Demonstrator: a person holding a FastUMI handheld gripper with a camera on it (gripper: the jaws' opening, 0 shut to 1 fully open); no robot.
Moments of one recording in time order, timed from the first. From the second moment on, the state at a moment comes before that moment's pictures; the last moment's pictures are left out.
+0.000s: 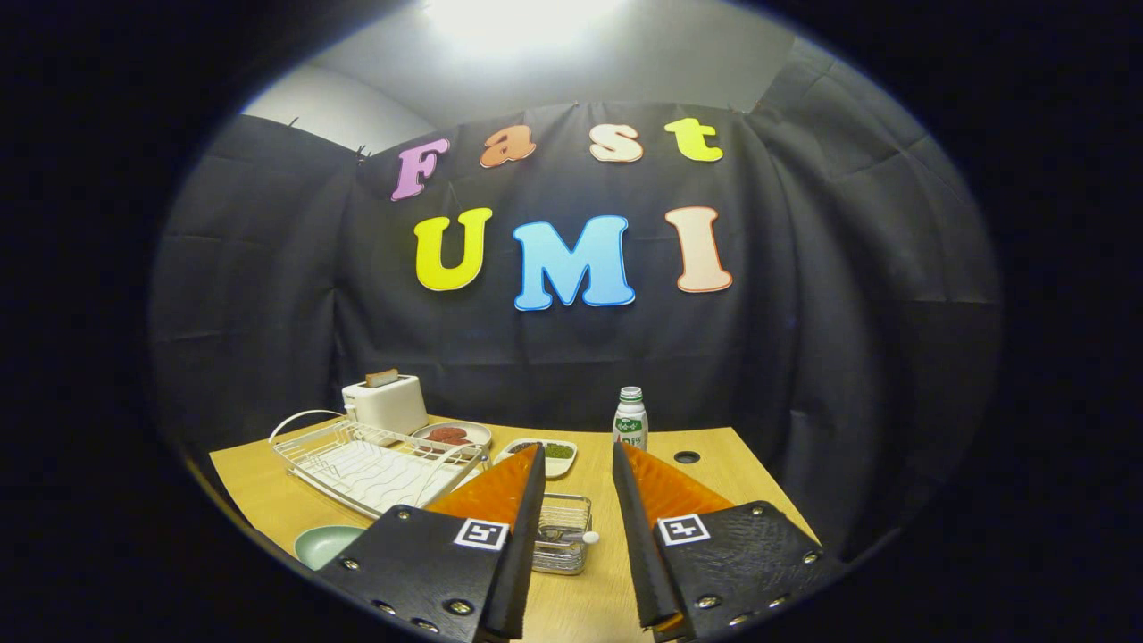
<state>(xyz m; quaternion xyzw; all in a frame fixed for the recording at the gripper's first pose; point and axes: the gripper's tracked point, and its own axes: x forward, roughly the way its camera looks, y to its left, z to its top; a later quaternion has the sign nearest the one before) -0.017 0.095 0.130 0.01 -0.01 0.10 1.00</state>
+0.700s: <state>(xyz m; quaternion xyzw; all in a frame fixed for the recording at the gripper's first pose) 0.050 0.103 0.038 0.02 0.03 0.08 1.00</state>
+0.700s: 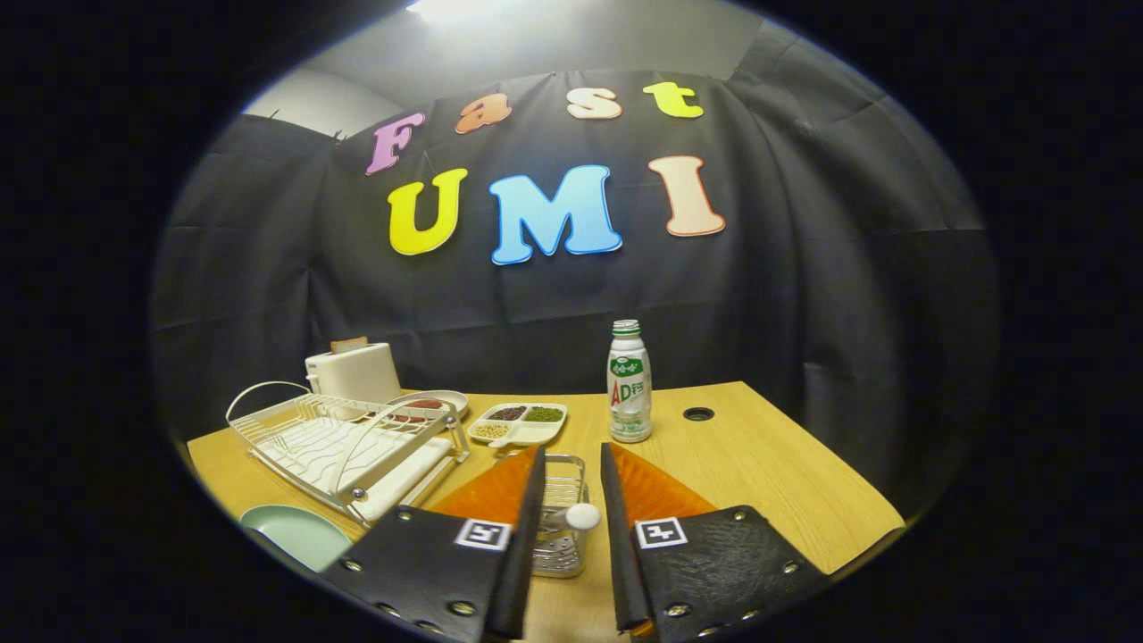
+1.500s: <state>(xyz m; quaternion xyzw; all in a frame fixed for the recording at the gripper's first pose) 0.033 0.113 0.088 0.00 0.05 0.09 0.99</state>
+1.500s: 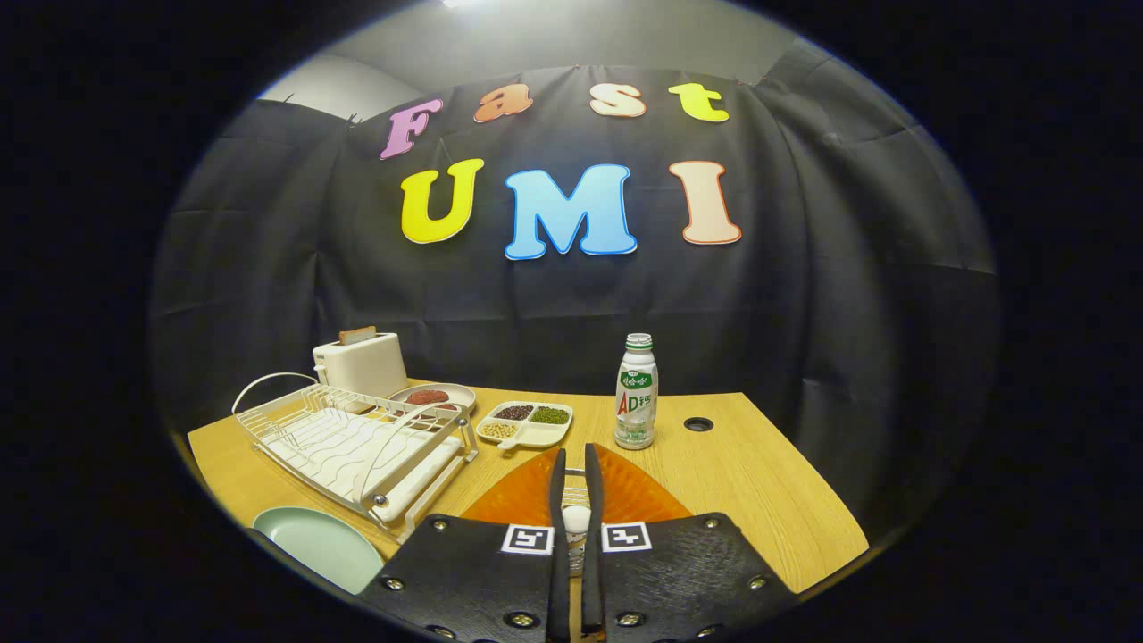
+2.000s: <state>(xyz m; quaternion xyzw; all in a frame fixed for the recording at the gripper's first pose) 0.007 0.118 0.163 -0.01 0.05 0.08 1.00</state>
